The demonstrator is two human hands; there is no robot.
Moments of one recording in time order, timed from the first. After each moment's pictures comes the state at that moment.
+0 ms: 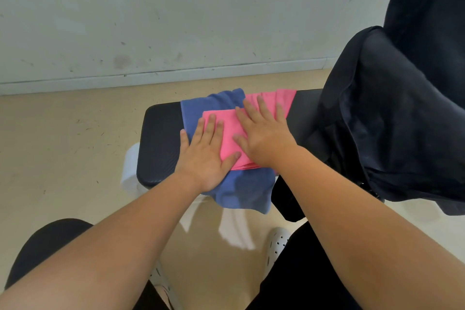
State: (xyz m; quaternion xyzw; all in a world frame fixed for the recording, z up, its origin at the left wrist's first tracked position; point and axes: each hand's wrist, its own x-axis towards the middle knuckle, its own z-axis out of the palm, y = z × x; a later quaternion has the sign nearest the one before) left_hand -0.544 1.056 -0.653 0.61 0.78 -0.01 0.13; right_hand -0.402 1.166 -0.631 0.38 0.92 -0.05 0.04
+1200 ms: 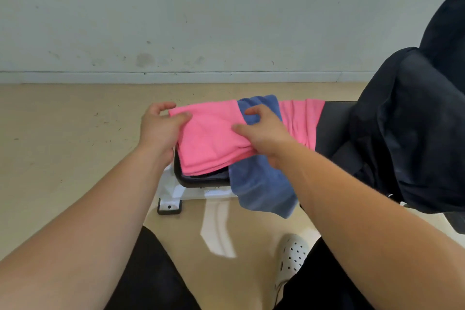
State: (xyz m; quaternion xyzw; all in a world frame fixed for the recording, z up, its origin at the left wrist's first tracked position) left_hand -0.672 1.022 -0.606 0.12 0.70 0.63 0.31; right_hand -0.482 1.115 -0.592 0.50 0.66 -0.53 -0.19
